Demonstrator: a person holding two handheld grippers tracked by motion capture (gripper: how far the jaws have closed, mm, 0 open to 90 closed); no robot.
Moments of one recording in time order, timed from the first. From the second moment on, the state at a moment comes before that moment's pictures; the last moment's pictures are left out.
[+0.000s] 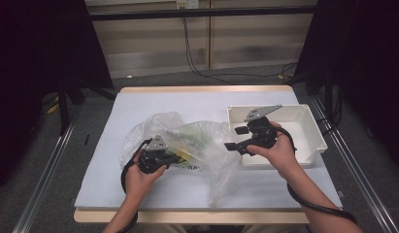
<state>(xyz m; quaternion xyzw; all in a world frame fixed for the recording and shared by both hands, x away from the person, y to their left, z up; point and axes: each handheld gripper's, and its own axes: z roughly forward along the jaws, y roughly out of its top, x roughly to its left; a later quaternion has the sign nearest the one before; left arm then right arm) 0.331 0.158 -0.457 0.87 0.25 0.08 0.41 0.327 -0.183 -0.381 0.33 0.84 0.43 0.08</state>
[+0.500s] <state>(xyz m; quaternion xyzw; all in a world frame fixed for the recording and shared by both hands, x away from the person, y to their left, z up) 0.329 0.156 -0.456 0.87 0.25 0.09 0.42 0.323 -0.142 -0.388 0.28 0.86 0.43 0.04</state>
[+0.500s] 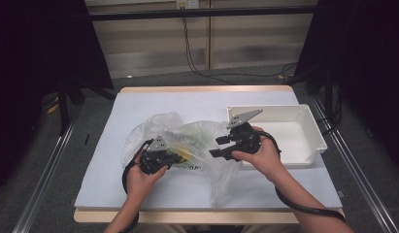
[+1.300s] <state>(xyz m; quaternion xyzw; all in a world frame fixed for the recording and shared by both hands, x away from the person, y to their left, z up) 0.318 0.162 -0.452 0.86 0.26 0.08 0.44 0.341 -0.135 -0.390 0.28 0.85 0.44 0.01</state>
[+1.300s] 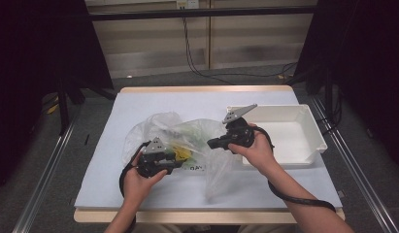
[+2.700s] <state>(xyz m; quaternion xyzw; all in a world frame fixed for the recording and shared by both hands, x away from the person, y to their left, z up) 0.309 0.127 -0.437 0.85 0.24 0.06 0.47 0.341 -0.132 -0.393 0.28 0.85 0.44 0.01</state>
